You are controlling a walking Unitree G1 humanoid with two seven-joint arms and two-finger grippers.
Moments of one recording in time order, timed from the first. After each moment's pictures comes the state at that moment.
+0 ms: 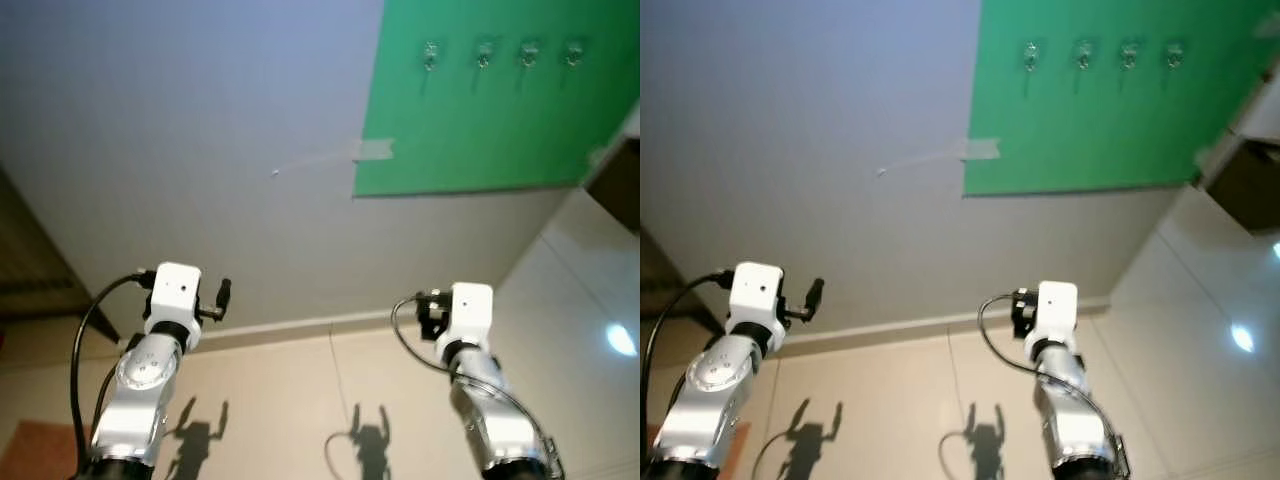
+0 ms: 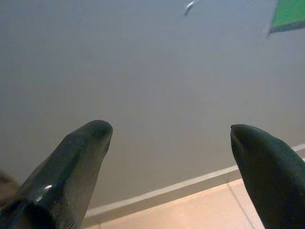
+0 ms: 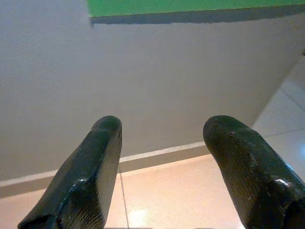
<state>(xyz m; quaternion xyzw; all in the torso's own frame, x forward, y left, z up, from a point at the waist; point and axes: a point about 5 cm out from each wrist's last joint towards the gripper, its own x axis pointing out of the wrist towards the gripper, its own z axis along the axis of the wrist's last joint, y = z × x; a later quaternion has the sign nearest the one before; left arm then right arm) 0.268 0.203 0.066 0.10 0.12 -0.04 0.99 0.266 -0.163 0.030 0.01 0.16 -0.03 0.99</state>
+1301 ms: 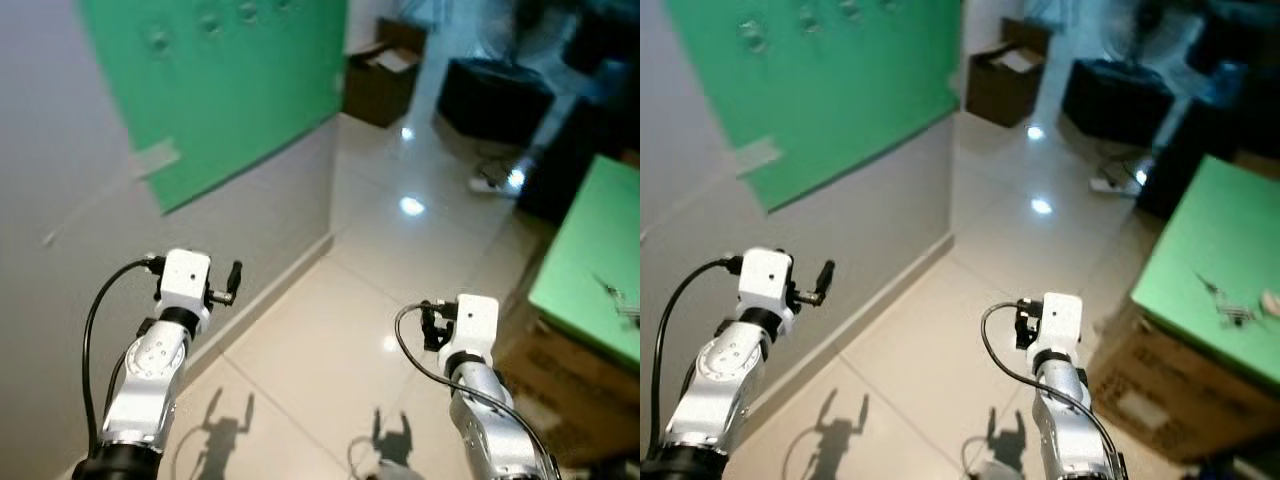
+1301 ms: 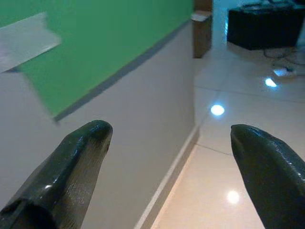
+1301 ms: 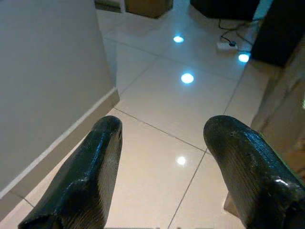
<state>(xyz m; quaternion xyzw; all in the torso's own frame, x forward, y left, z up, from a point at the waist) 0.276 0.202 0.075 0.11 0.06 -0.05 0.99 0.257 -0.156 0.027 0.01 0.16 -0.04 0.99</state>
